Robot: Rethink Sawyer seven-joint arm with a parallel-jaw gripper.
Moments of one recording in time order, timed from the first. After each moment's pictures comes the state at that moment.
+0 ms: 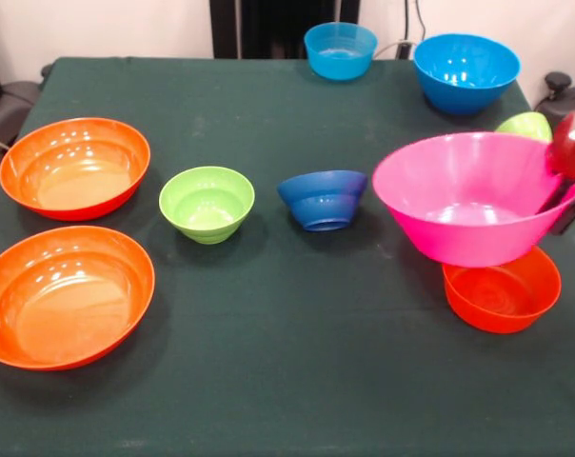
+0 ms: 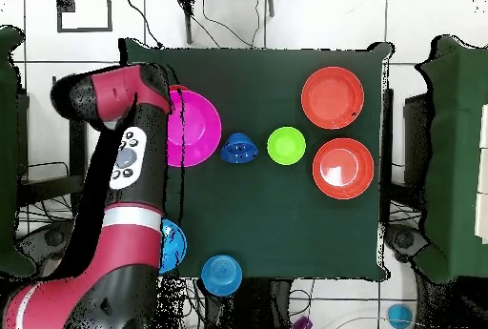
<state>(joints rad) 0.30 -0.11 -0.35 0.78 0.14 0.98 2.33</state>
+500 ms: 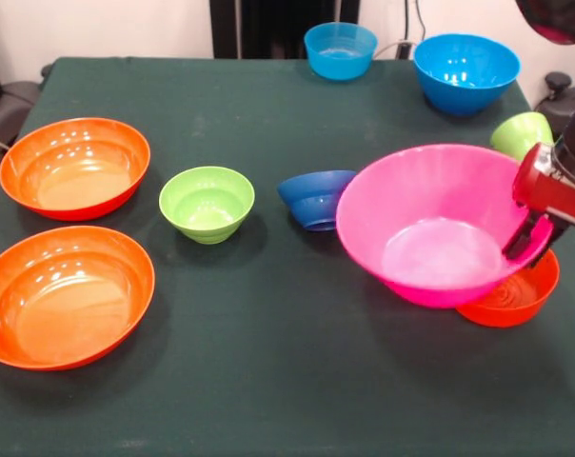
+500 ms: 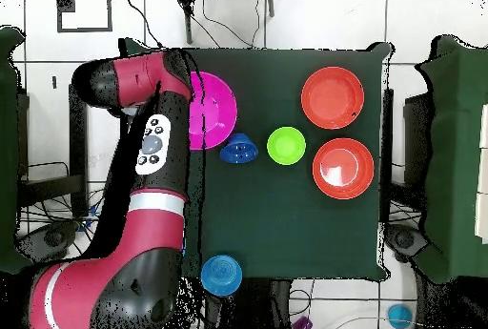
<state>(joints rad) 0.23 -0.04 -0.35 0.65 0.13 0.99 2.33</state>
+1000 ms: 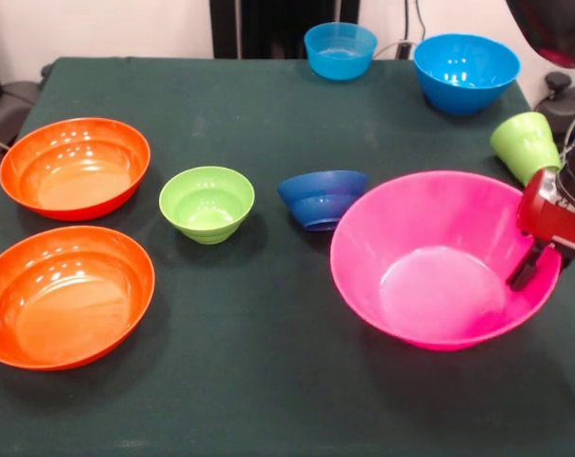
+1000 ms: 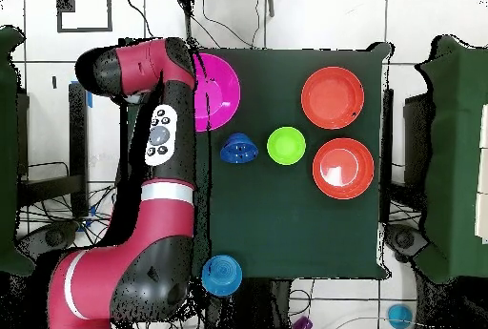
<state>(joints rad) 0.21 0.02 -0.36 0.51 0.13 1.02 2.33</state>
